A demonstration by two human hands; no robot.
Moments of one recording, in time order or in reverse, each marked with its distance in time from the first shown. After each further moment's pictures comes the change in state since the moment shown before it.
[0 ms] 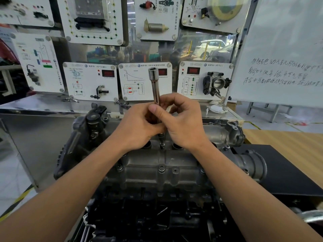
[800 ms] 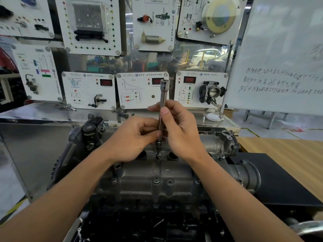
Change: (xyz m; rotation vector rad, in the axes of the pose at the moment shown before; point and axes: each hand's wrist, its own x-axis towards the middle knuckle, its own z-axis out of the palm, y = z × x) left_hand -0.002 0.004 -0.007 -0.128 -0.216 0.008; right_hand -0.001 0.002 -0.006 0.077 -0.008 0.052
